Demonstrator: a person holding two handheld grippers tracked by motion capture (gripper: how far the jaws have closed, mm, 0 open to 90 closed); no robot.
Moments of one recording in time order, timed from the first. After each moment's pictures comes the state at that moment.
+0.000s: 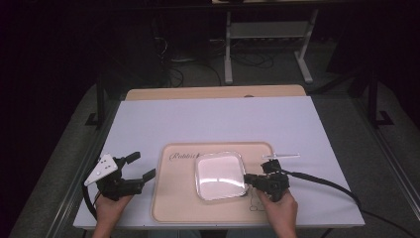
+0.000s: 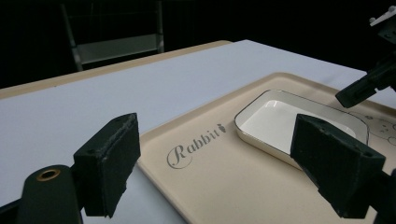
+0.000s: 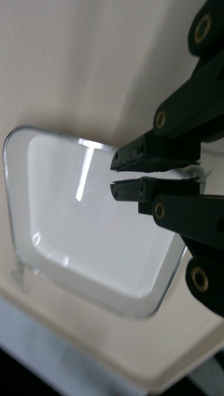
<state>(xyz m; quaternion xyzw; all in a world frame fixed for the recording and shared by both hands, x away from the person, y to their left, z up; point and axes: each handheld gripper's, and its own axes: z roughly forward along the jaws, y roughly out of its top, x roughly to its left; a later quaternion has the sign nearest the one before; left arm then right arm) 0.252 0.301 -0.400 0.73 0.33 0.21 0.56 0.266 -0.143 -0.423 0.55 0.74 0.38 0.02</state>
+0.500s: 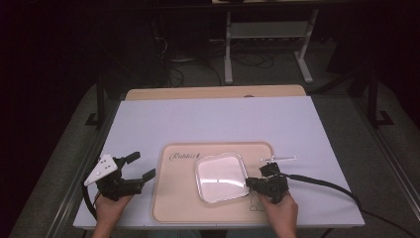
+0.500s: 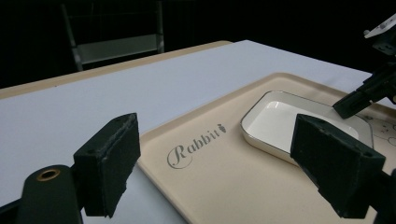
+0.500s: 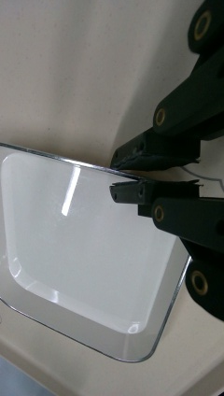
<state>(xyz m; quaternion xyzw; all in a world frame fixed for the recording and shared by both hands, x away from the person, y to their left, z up) 0.252 0.300 -0.400 0.73 0.32 0.21 0.56 0.263 -0.142 -0.436 0.56 0.75 0.36 0.02</state>
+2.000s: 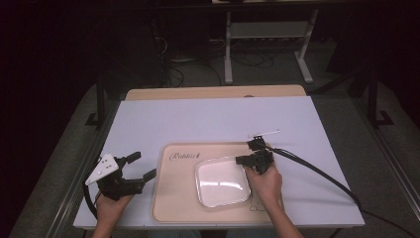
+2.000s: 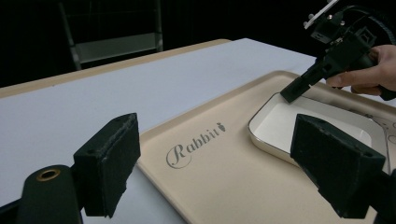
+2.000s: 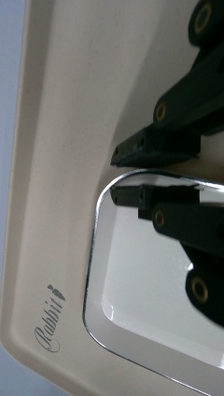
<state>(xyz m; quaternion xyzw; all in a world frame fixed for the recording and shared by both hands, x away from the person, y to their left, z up) 0.254 0.298 -0.401 0.73 0.32 0.21 0.56 0.345 -0.118 -0.437 0.57 0.75 0.34 0.00</state>
